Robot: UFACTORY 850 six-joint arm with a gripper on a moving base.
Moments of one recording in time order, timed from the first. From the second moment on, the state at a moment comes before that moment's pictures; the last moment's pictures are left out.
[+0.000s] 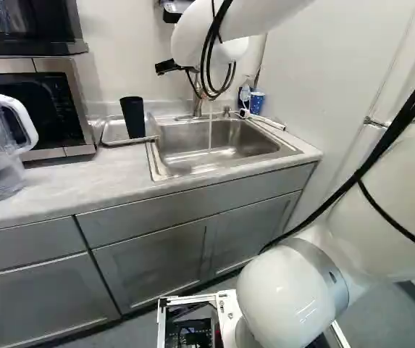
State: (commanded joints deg) arm 17.9 10.2 -54.0 -3.3 11.2 -1.4
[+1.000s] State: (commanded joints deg) arm 14.4 1.2 -64.8 -3.3 11.2 -1.4
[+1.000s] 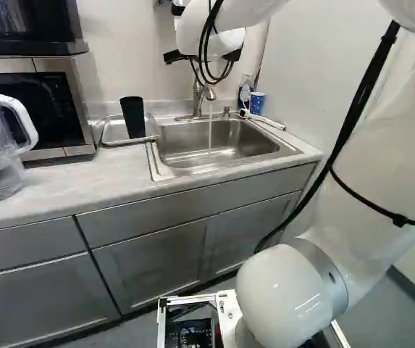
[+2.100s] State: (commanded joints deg) arm 12.0 -12.0 -78.5 -3.3 11.2 -1.4
